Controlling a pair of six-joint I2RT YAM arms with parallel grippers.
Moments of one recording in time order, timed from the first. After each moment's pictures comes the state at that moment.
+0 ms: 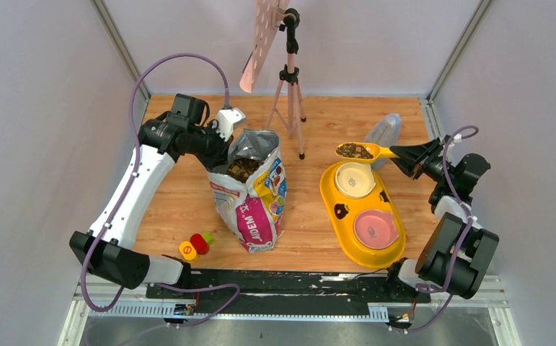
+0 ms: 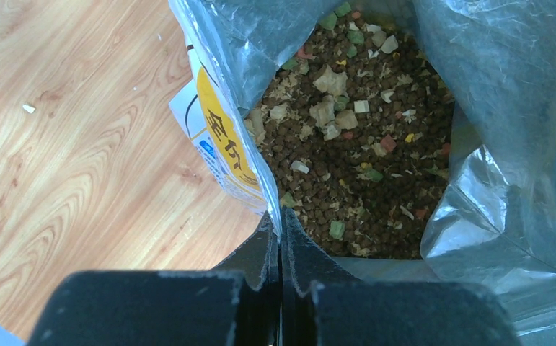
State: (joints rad) left arm -0.32 1.36 1.53 -1.12 0.37 0.41; right arm -0.51 1.34 0.62 0.75 -1.27 1.54
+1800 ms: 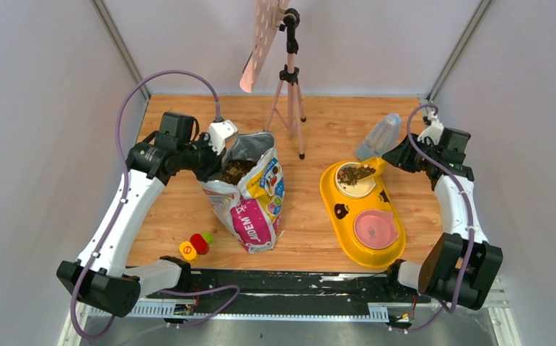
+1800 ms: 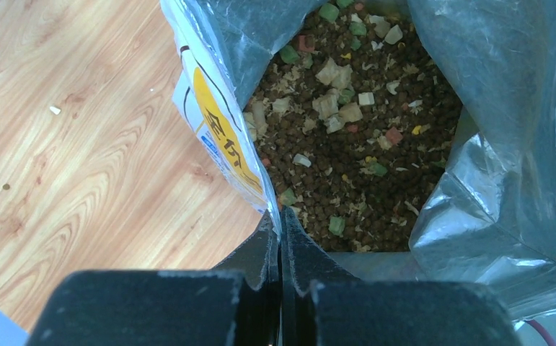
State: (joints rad) left arm -0.31 1.18 1.34 -1.01 0.37 0.45; right arm -0.33 1.26 0.93 -0.35 -0.67 0.19
